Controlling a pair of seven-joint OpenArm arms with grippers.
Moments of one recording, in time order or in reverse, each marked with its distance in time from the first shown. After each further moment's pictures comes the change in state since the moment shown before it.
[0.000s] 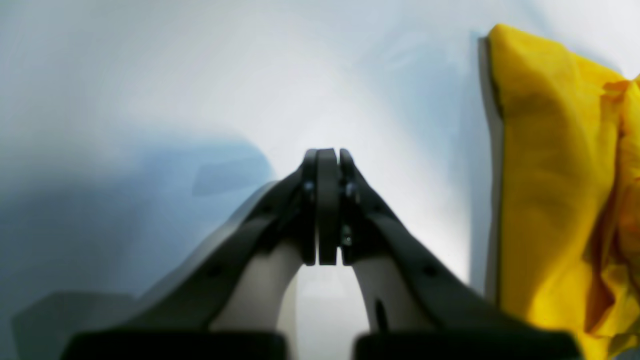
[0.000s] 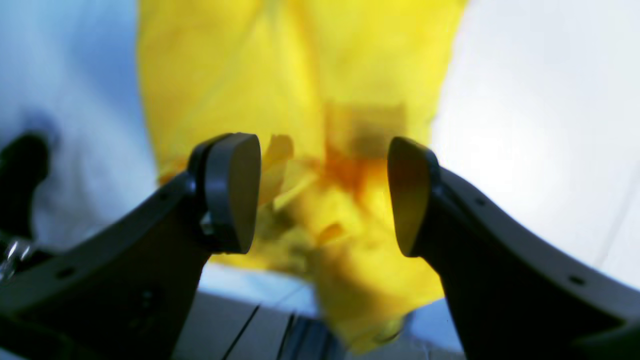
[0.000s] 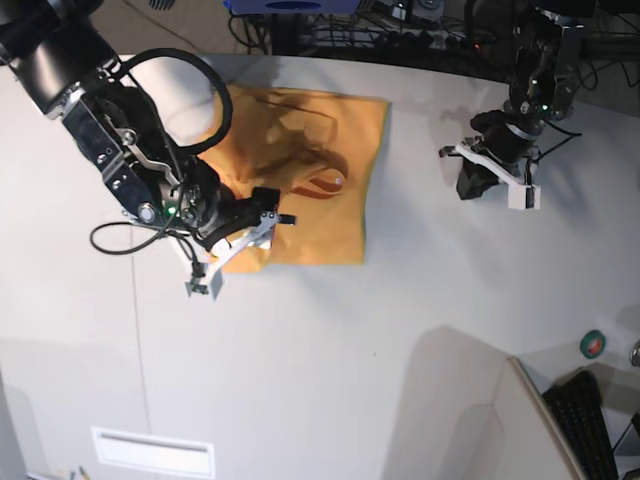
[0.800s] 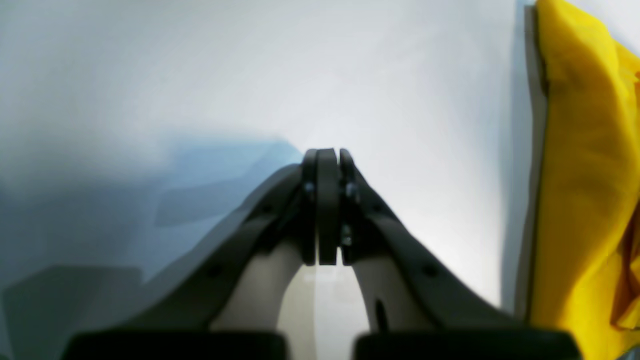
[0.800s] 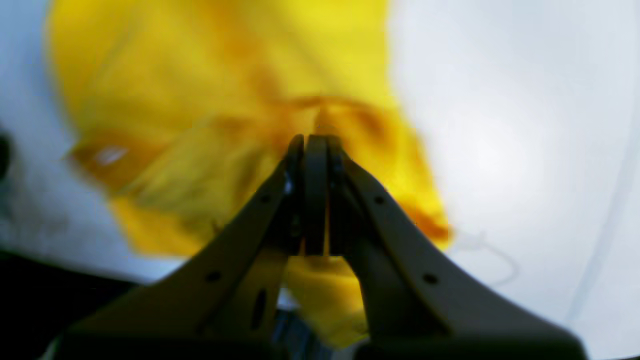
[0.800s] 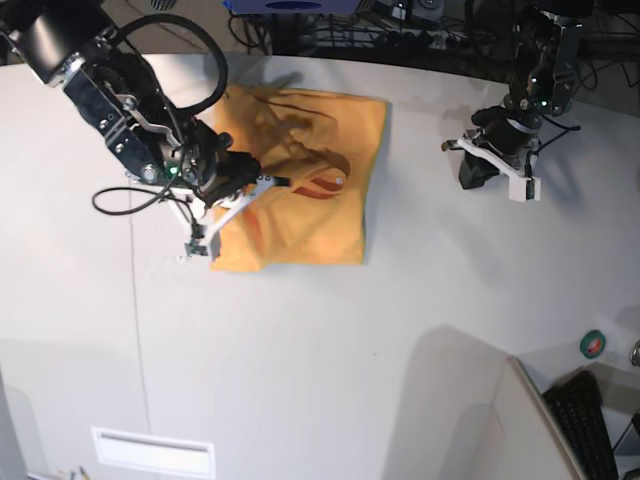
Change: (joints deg) left arm -0.3 0.2 -0.4 -3.9 0.0 0.0 -0.3; right arm -6.3 0.5 -1.6 0.1 0.1 0.0 4.5
